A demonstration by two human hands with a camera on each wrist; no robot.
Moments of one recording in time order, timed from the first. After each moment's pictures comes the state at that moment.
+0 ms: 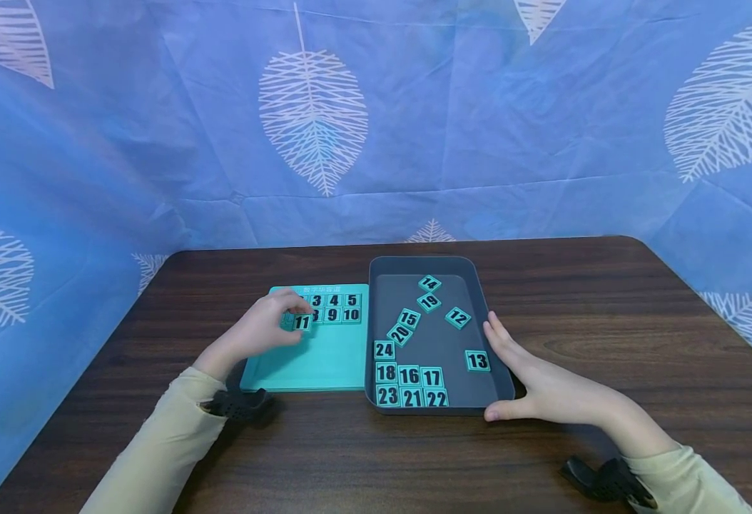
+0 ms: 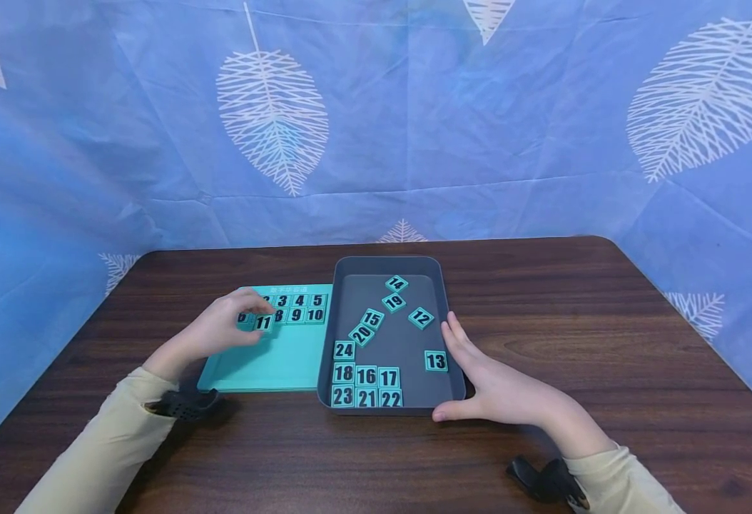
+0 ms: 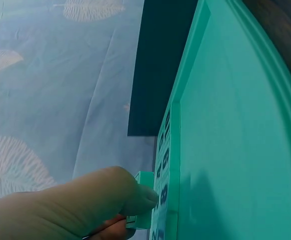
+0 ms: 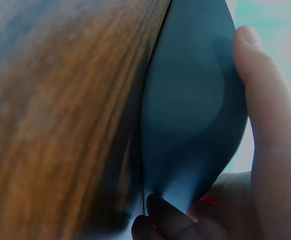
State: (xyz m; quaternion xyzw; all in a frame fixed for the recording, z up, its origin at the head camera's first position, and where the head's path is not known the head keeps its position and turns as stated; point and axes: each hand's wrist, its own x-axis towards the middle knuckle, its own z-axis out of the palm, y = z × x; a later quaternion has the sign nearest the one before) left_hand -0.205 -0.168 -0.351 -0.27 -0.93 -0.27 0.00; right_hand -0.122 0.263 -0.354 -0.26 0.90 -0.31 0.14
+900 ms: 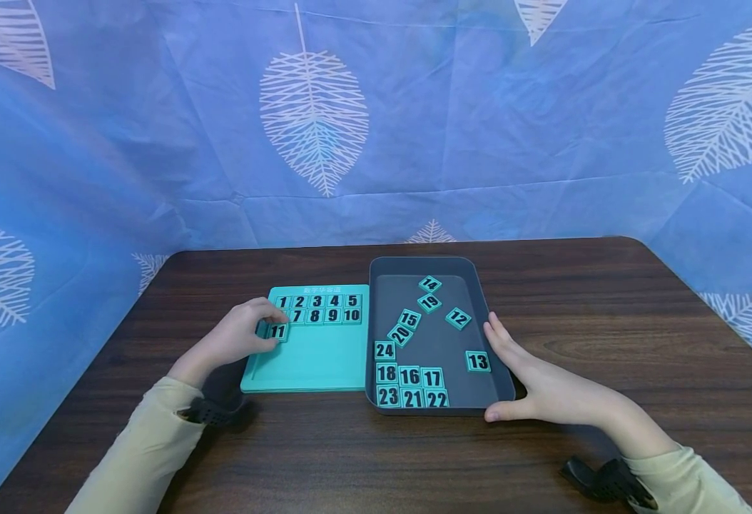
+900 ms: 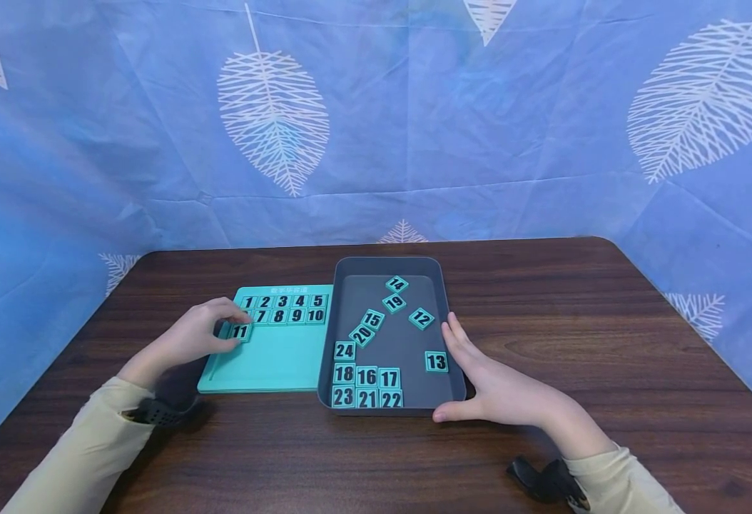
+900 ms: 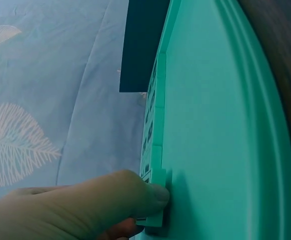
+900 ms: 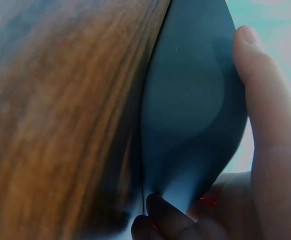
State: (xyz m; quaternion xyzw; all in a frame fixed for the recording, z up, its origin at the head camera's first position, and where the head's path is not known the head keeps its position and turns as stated) left_hand -0.203 -0.206 -0.361 -0.25 -0.94 -0.24 -0.01; right_hand -0.122 0.264 -0.357 -0.26 0.90 -0.31 0.15
